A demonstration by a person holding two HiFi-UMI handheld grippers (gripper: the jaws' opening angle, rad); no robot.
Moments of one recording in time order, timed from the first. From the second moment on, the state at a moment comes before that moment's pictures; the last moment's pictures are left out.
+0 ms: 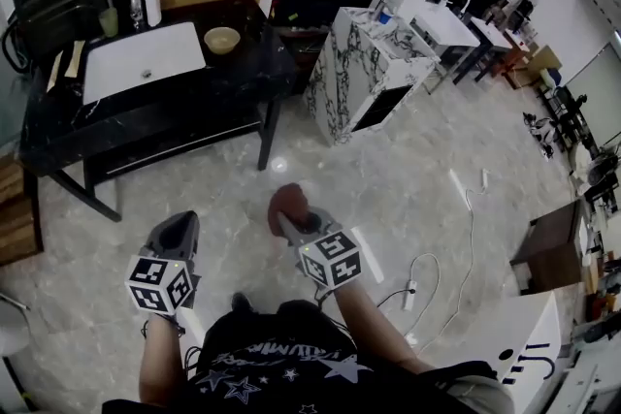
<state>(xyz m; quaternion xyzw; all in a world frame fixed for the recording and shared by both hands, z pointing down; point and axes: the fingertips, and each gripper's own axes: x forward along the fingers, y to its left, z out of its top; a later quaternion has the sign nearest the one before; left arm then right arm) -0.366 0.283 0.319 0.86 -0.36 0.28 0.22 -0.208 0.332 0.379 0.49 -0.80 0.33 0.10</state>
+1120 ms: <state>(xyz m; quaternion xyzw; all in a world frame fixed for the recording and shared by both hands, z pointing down) -0.312 0.094 0.365 0.82 -0.45 0.28 0.23 -0.159 0.080 0.441 0.41 -0.85 0.32 0.05</state>
